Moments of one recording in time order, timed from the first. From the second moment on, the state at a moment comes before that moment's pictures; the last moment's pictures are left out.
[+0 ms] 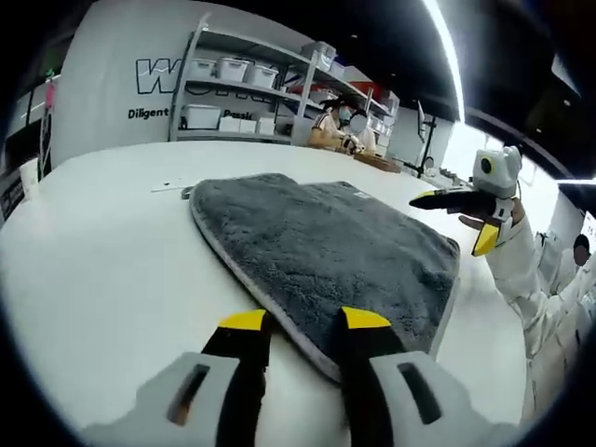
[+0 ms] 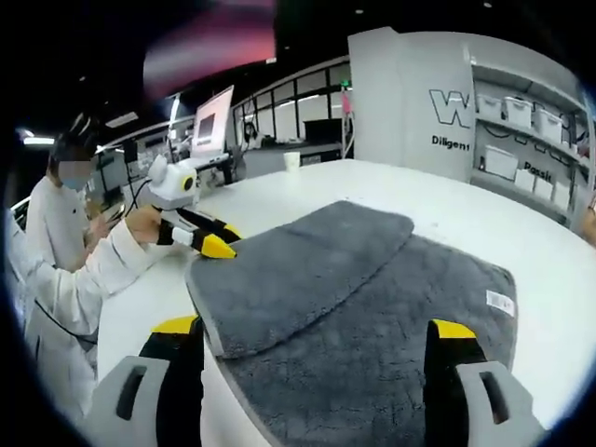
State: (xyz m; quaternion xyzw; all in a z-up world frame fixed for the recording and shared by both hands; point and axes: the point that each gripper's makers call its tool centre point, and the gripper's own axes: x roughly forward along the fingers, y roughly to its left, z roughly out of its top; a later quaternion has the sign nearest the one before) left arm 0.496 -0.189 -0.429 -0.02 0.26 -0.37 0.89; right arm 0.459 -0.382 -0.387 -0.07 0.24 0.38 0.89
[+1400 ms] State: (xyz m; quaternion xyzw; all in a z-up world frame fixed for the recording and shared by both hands) left arm 0.508 -0.154 -0.377 -0.05 0.14 -0.32 0.93; right arm 0.460 -0.386 -0.396 -0.07 0.26 0.38 0.89
